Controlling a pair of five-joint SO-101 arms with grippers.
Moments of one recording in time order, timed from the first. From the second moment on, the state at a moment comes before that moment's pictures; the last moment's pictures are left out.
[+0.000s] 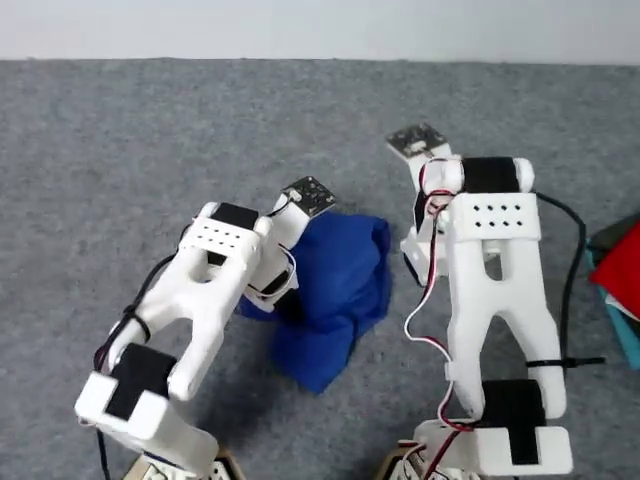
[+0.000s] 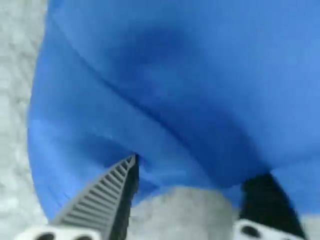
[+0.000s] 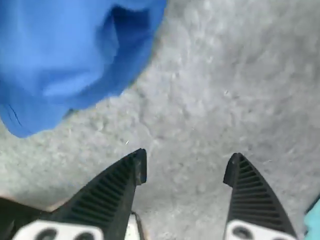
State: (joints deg) left arm 14.2 7.2 22.9 70.7 -19.3; right arm -4.7 -5.4 3.1 100.7 22.0
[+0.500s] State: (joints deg) left arm 10.0 9.4 9.9 71.6 -18.6; right arm -22.9 -5.4 12.4 100.7 22.2
